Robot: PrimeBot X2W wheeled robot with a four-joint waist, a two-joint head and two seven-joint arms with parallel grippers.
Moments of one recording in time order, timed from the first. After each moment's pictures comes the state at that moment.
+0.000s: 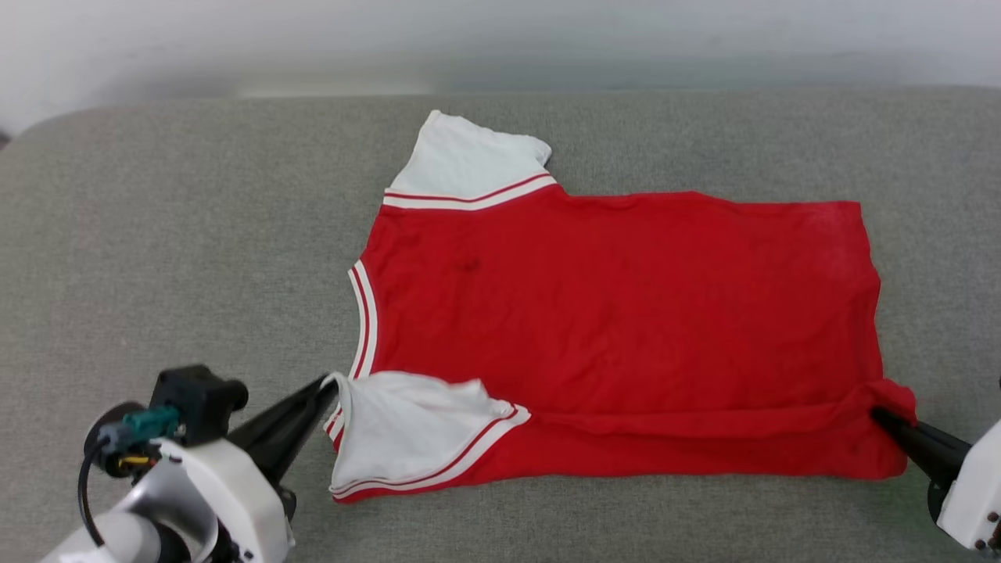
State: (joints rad) left arm -0.17 0.80 -0.56 -0.20 -0.79 -0.01 0.08; right arm -0.01 -0.54 0.02 -0.03 0.88 0.13 0.56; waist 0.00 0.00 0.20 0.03
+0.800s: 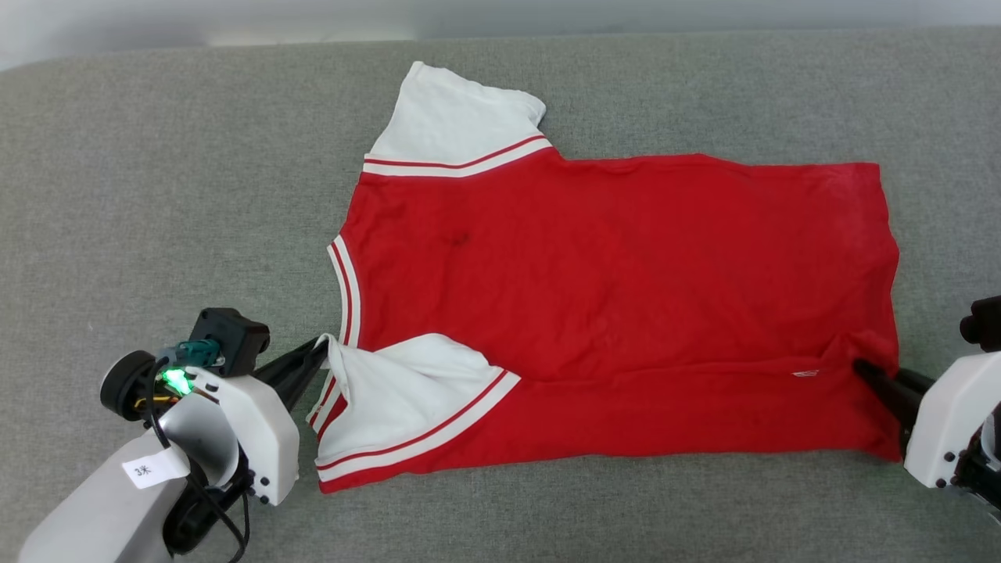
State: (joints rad) left arm -0.43 0.67 -0.65 0.21 -0.71 -0.10 0.09; right arm -0.21 -0.51 0.11 0.14 0.73 0.13 0.55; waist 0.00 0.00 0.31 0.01
